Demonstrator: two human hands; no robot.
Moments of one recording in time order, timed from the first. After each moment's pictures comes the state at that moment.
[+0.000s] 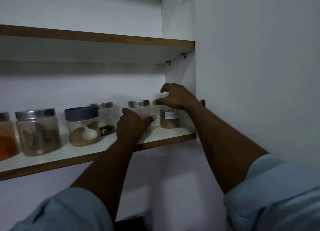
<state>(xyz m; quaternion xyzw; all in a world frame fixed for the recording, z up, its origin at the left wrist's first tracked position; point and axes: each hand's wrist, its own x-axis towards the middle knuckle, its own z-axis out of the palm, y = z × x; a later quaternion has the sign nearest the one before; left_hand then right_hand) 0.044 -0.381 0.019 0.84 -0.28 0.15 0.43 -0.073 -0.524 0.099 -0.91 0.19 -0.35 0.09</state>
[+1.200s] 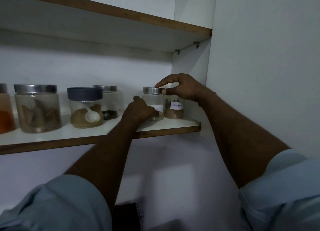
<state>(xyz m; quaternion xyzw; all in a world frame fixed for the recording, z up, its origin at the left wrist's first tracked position) 0.058 -0.387 0.022 0.82 -0.37 0.03 0.45 -0.080 -0.520 0.100 -0.92 0.05 -0.33 0.18</state>
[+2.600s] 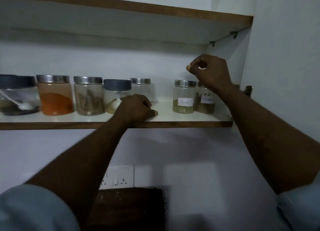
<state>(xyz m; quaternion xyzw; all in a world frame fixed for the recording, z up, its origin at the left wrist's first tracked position) 0.057 -0.261 0.014 0.87 -0.34 0.16 0.33 -0.064 -0.489 0.099 -0.82 0.05 -0.55 0.15</state>
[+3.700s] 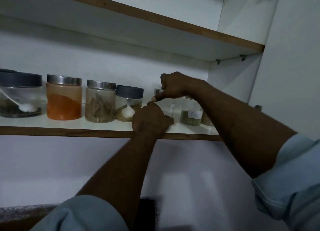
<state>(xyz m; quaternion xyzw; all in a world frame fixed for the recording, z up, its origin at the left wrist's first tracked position) 0.055 -0.273 0.010 0.89 -0.27 0.19 0.32 0.022 -0.374 0.136 -0.97 0.12 -0.17 -0.14</state>
